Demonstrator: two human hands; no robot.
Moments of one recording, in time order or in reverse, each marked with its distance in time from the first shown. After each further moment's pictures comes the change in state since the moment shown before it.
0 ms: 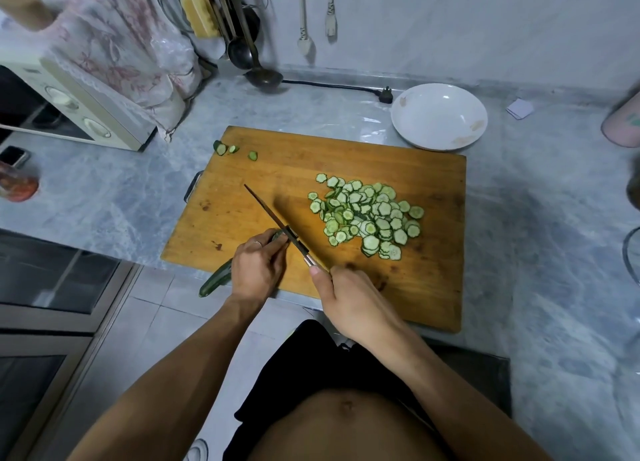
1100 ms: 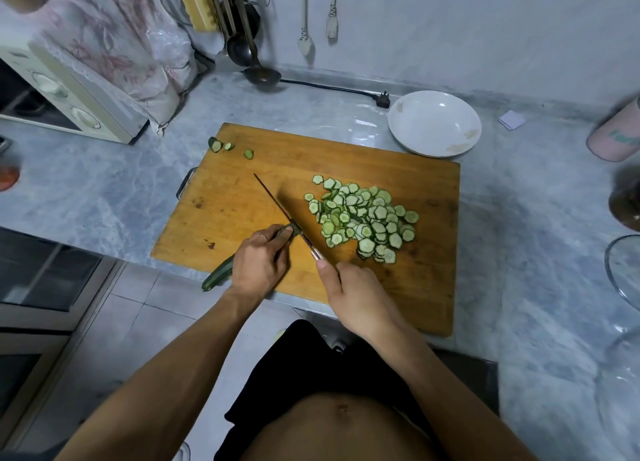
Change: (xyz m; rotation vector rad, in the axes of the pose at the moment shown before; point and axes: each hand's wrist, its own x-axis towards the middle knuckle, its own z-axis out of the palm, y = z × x) left_hand 0.010 0.010 0.000 -0.048 -0.012 0.082; right_hand 0.008 0.011 -0.005 0.030 0.034 0.046
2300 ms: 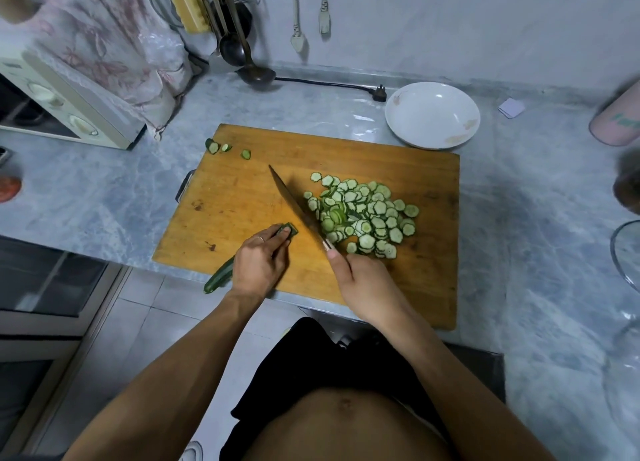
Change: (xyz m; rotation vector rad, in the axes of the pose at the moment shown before) left_hand -0.001 0.003 0.000 -0.059 0.035 -0.103; right_hand 0.009 0.012 -0.006 0.049 0.031 0.015
